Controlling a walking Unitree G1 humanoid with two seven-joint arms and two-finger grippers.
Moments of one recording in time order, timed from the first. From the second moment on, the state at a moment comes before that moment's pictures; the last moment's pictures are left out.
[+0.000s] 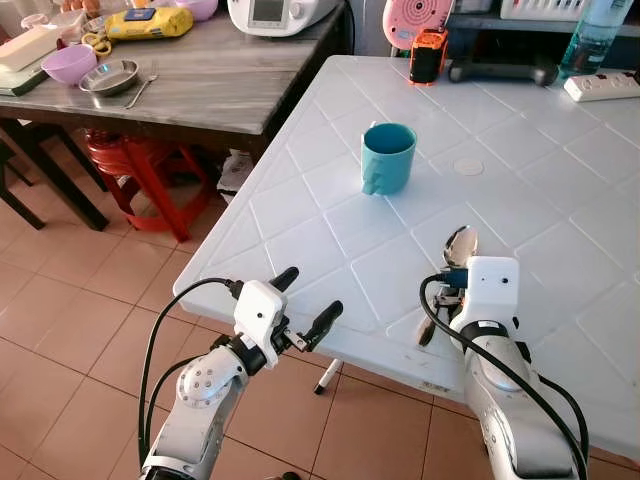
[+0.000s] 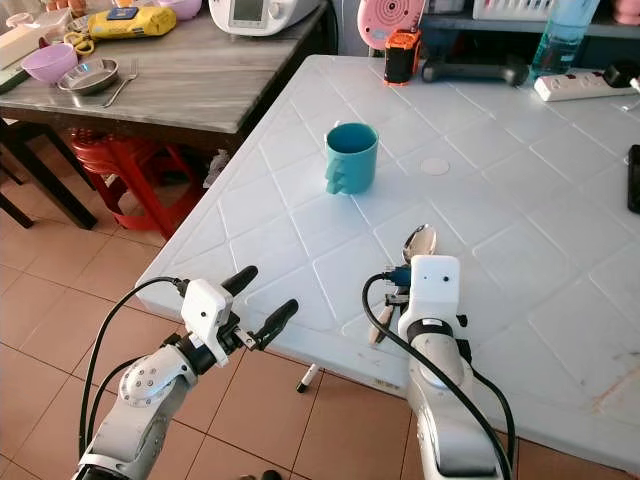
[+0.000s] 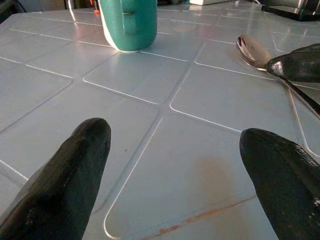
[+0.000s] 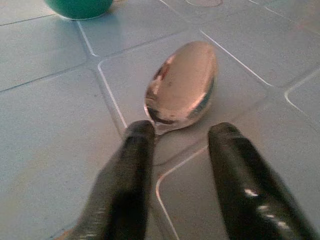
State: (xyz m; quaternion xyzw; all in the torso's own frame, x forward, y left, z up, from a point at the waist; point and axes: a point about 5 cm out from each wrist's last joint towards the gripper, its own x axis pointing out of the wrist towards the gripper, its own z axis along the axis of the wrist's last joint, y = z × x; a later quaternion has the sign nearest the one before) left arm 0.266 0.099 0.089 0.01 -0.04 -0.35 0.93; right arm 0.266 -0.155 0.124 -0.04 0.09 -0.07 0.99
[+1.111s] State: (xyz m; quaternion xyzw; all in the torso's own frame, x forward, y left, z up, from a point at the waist) left arm 0.269 0.097 0.092 0.01 -0.04 -0.37 0.93; right arm 0.279 -0.123 0.127 -0.01 0.12 -0.02 0.99
